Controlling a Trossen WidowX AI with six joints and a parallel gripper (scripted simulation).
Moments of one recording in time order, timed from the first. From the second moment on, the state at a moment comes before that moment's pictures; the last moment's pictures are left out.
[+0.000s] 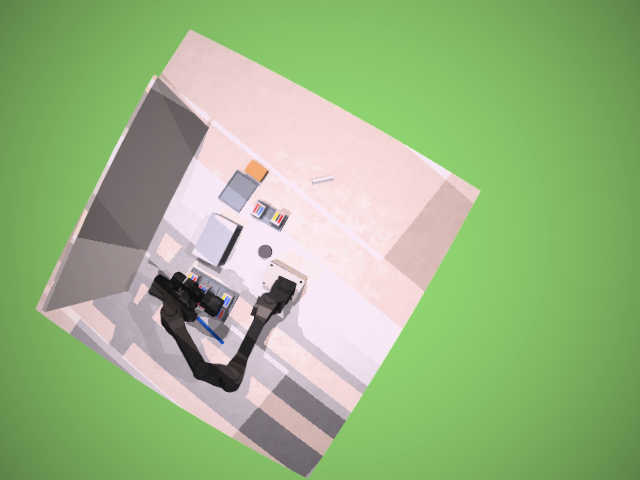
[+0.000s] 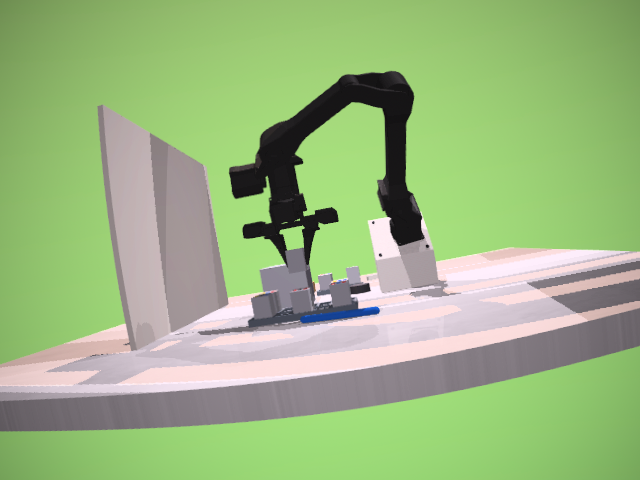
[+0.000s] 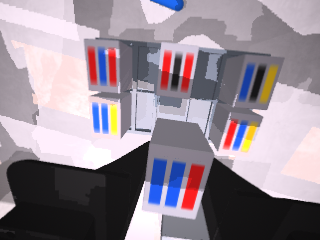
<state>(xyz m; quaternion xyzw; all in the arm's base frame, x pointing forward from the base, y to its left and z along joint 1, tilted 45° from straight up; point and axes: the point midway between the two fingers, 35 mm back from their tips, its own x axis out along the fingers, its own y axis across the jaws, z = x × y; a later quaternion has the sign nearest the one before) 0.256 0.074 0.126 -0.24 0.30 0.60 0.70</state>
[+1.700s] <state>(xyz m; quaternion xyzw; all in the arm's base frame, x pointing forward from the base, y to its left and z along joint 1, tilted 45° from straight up) 0.313 -0.102 0.107 -0.25 0.32 0.57 0.71</state>
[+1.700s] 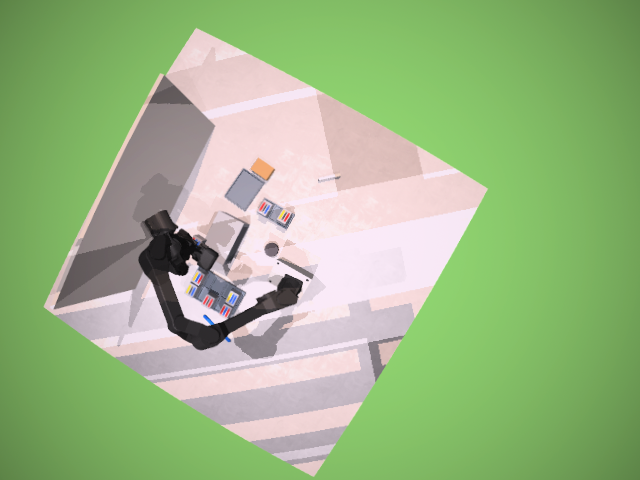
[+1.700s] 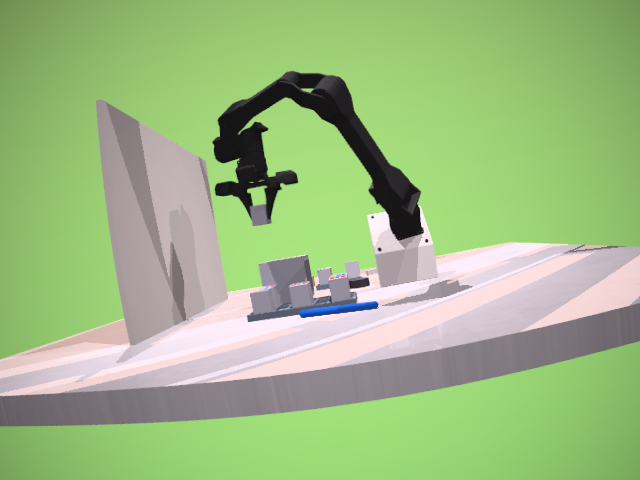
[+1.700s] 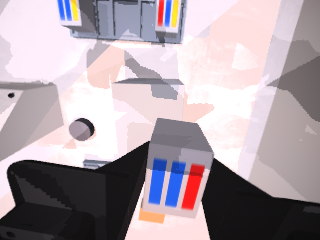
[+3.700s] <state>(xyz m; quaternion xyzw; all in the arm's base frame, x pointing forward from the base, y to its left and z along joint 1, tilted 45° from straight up) 0.303 -0.240 -0.078 -0.26 0.30 0.59 0.70</state>
